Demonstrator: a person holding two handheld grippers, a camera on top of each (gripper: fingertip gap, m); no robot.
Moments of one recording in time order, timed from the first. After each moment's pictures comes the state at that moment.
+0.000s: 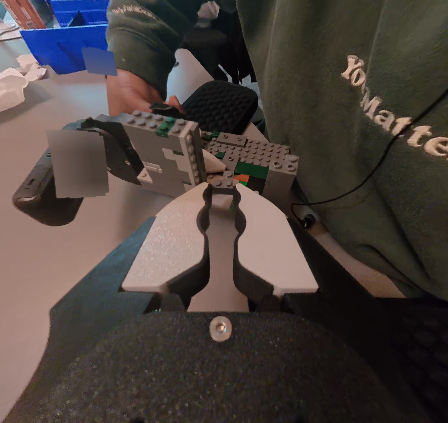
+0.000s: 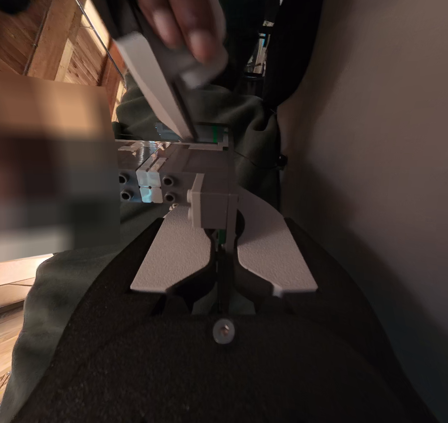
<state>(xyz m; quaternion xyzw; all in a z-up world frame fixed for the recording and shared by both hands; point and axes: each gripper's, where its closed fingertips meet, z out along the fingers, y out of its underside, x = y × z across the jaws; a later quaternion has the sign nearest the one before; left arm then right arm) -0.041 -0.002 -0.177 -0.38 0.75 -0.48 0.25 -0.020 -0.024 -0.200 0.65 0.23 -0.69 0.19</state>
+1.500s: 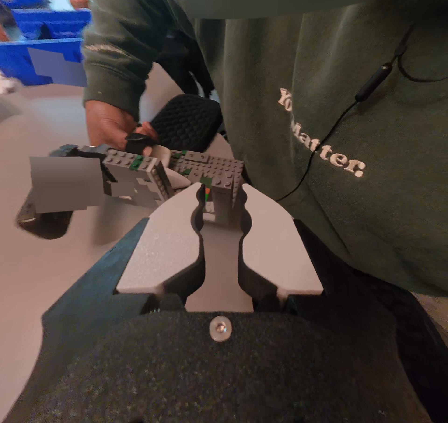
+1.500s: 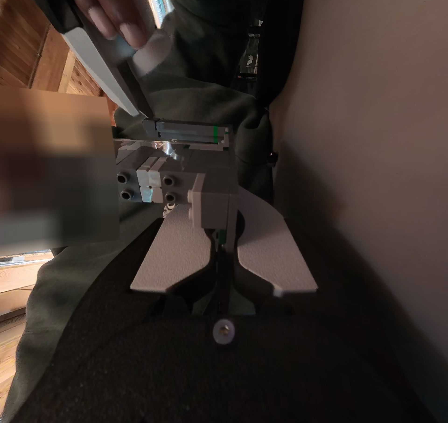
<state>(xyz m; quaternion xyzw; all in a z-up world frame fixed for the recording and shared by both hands) -0.074 -0.020 -0.144 -0.35 0.76 -0.50 0.21 -0.018 -0.024 -0.213 0.66 0.22 -0.69 0.20</state>
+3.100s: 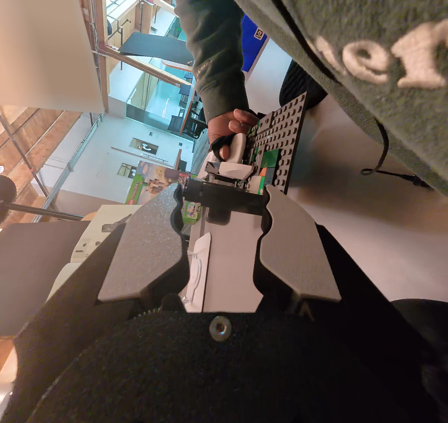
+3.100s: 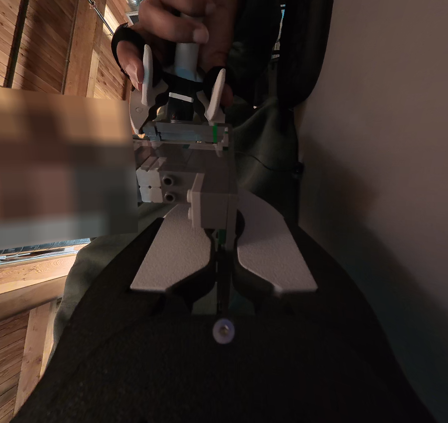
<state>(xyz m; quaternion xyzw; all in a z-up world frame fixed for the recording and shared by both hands) -0.081 -0.014 -0.152 -0.23 0.72 -0.07 0.65 -0.042 -0.014 -0.192 0.63 0.20 -0.70 0.26</state>
